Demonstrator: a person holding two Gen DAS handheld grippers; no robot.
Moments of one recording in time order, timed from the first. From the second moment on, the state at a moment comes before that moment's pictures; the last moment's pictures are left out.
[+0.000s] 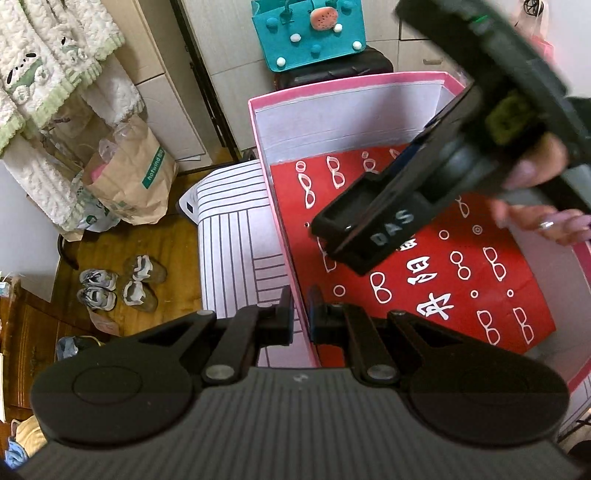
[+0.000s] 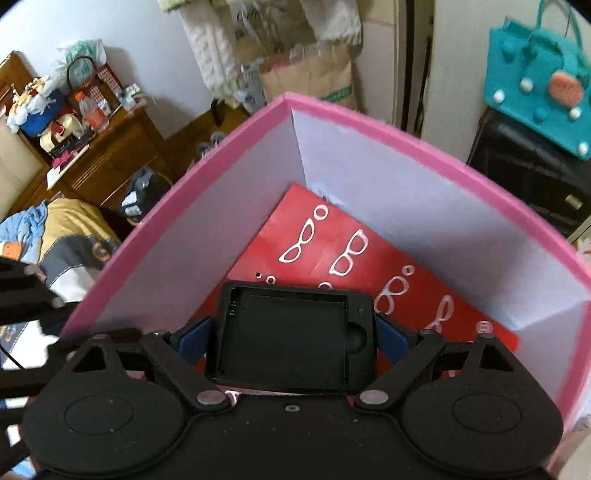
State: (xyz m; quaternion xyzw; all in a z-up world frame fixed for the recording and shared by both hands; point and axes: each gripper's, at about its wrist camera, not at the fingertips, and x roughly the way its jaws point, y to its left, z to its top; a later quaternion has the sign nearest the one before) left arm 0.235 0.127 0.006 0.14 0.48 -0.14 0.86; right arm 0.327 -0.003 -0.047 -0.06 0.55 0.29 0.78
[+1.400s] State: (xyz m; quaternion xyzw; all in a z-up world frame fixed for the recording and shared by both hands) left arm 0.237 0.130 0.002 0.13 0.48 -0.15 0.85; right arm 0.156 -0.251 -0.038 0.06 0.35 0.10 0.93
